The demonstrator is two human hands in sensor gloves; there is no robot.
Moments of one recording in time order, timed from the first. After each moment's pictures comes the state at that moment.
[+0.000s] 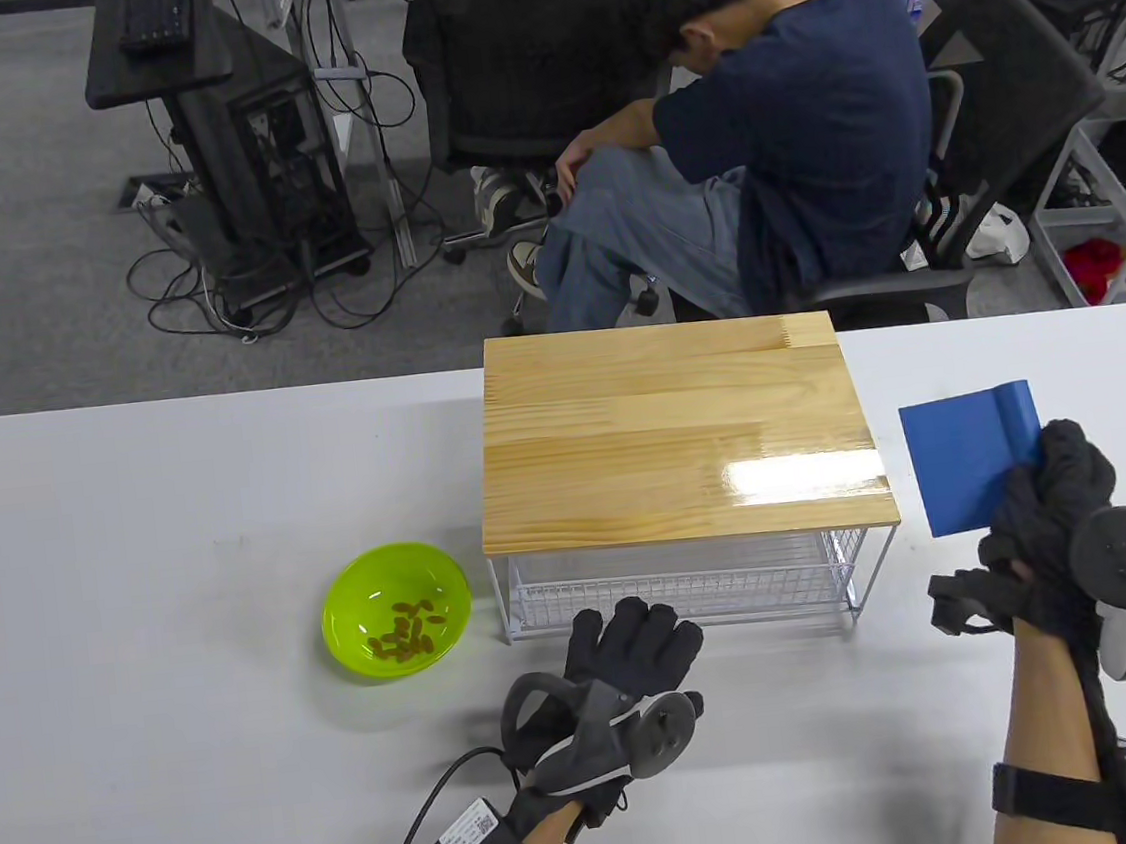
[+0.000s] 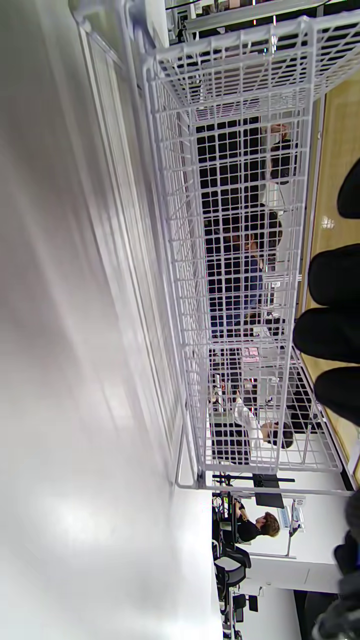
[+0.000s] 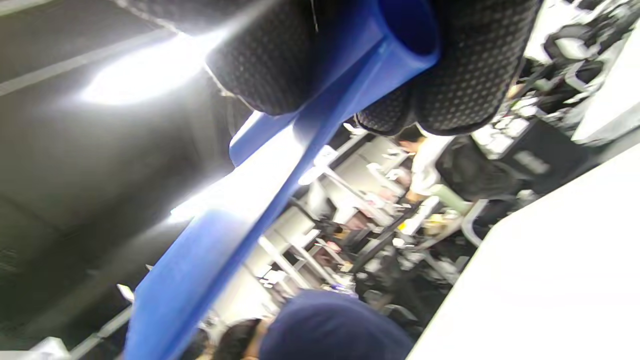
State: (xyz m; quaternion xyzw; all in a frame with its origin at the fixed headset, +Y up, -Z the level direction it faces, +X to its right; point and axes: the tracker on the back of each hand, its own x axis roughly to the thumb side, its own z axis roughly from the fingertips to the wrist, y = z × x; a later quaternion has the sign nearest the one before) left_hand -0.022 -0.718 -0.293 0.07 -0.27 0.00 0.96; right_hand 0.356 -0.646 -0.333 -0.24 -0.32 0.85 0.34
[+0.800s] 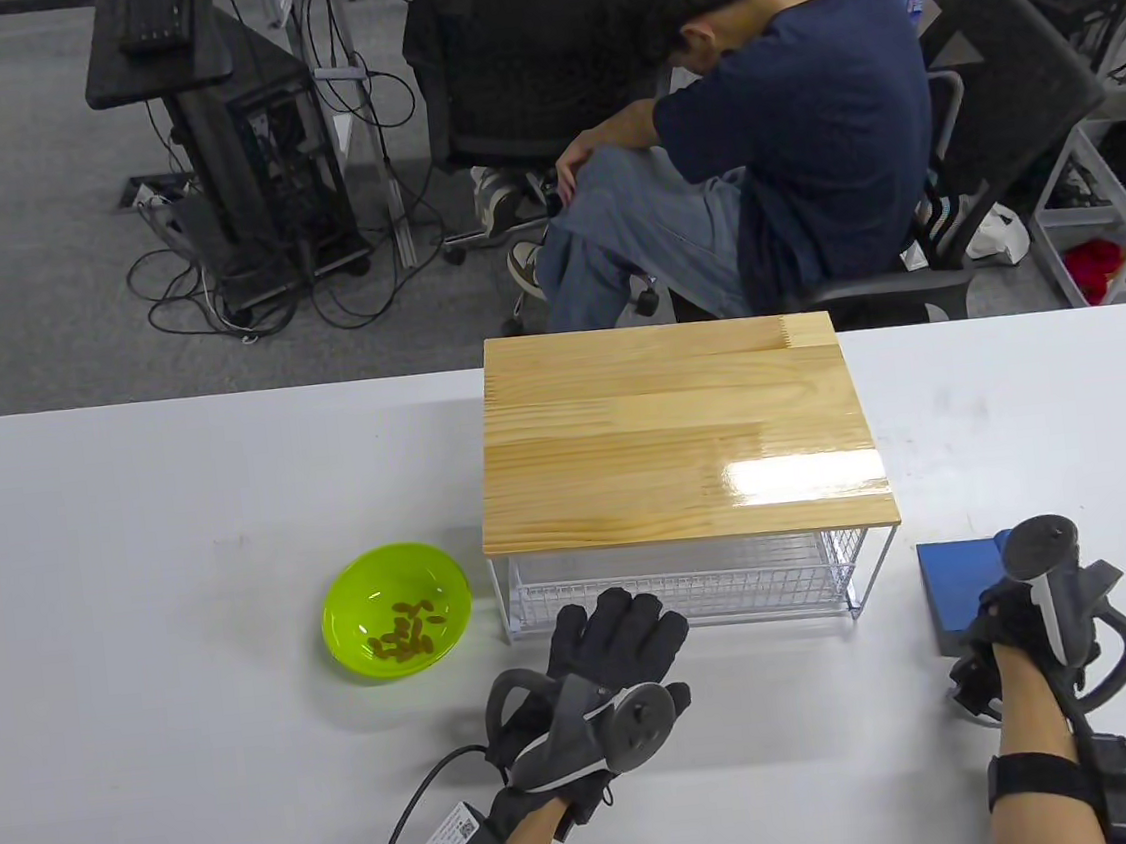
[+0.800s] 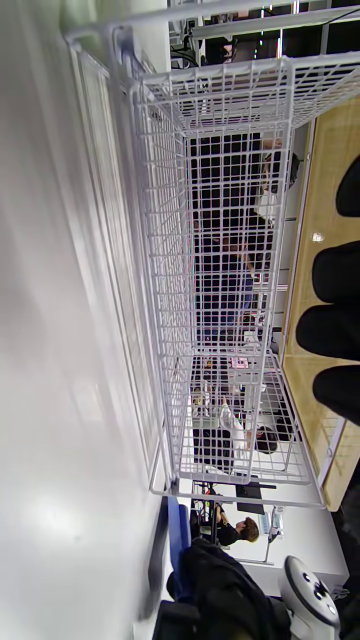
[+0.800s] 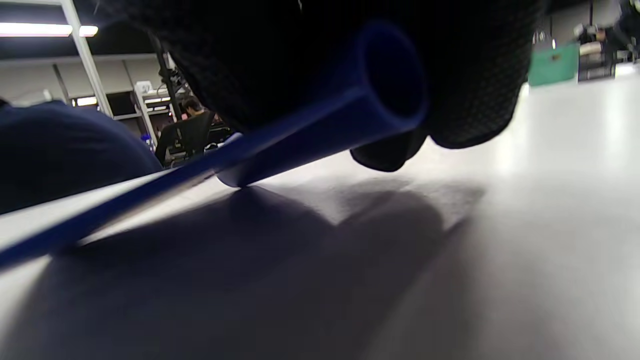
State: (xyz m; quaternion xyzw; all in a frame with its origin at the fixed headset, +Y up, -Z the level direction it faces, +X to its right) left_hand -0.037 -0.707 -0.295 0.07 -0.26 0.03 0.96; right_hand 0.380 -0.757 -0.366 -0.40 -0.05 0.91 0.09
